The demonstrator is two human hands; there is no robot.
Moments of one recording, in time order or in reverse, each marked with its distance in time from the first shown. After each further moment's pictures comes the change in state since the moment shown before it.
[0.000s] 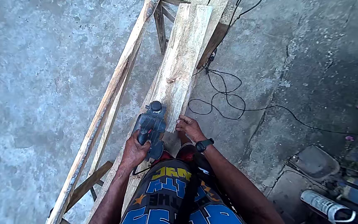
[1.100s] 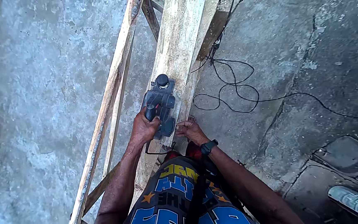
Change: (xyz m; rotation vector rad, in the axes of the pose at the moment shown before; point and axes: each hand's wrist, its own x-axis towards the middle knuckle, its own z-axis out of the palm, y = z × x) left_hand 0.132 0.109 0.039 -0.007 -0.041 0.048; right_hand 0.042 -0.014 -0.034 0.140 -0.149 0.151
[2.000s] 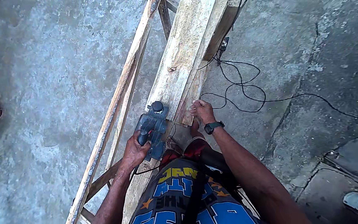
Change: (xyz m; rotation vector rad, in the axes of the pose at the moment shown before) left_hand -0.177 -0.129 -0.056 0.054 0.040 0.014; right_hand -0.001 0.033 0.010 -0.328 0.325 -0.199
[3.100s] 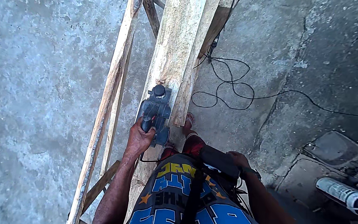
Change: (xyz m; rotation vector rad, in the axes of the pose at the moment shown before) left_hand 0.130 0.084 0.033 -0.049 -0.035 -0.021; right_hand -0.081 0.201 -0.173 -0.360 0.126 0.623
